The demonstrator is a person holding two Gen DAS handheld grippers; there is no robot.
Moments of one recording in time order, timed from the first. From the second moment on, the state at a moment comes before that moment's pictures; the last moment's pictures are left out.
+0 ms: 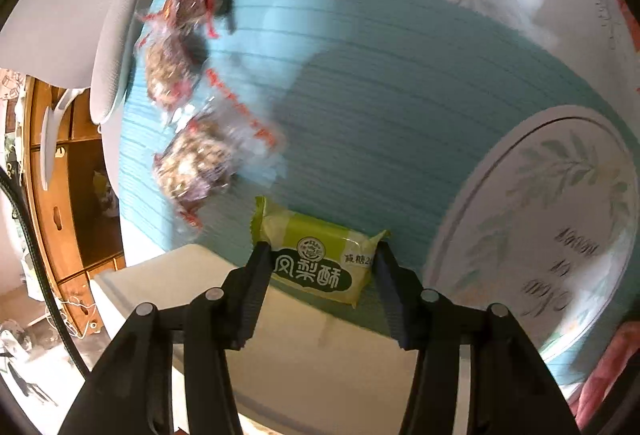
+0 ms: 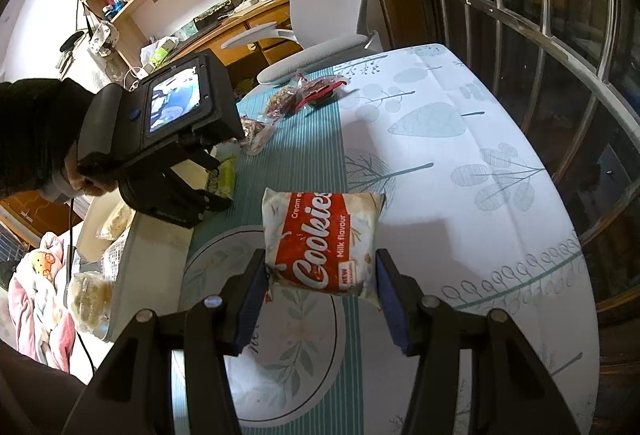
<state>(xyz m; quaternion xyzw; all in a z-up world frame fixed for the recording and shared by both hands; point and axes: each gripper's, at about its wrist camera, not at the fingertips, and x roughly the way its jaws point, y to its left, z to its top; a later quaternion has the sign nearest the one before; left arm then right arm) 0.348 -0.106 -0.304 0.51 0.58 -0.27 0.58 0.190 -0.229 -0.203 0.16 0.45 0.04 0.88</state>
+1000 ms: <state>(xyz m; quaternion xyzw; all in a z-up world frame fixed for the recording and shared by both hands) 0.272 -0.022 -0.115 0.27 0.55 -0.25 0.75 0.146 -0.148 -0.137 0.17 0.44 0.07 0.88</state>
